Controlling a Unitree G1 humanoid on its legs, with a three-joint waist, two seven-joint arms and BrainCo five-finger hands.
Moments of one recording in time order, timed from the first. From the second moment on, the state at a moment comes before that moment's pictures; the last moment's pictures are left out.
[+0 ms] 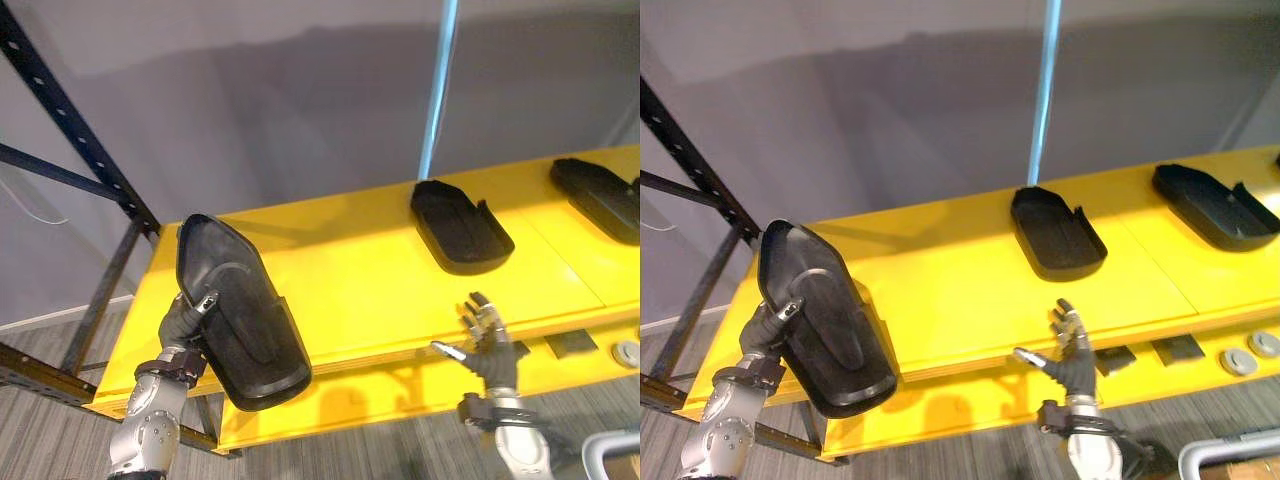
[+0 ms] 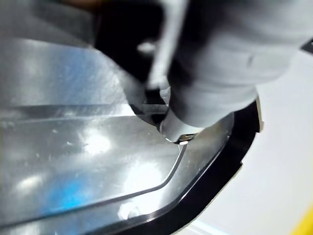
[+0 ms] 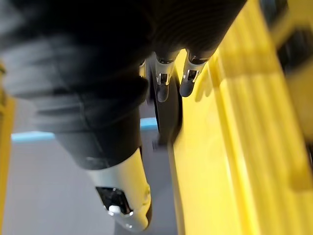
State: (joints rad) left arm -0.17 0.41 0.23 0.16 -0.88 0.04 -0.18; right arm 0.18 -0.24 -0.12 -0.21 0.22 -0.22 -0.14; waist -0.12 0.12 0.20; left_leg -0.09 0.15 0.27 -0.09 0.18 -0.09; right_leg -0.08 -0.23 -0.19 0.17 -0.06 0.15
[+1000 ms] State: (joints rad) left arm -0.66 0.91 0.15 0.62 -0.94 0.19 -0.15; right arm 0.33 -0.19 -0.25 0.31 0.03 -0.28 -0.27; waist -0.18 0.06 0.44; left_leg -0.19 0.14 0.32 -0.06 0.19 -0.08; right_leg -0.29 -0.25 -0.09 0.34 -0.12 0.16
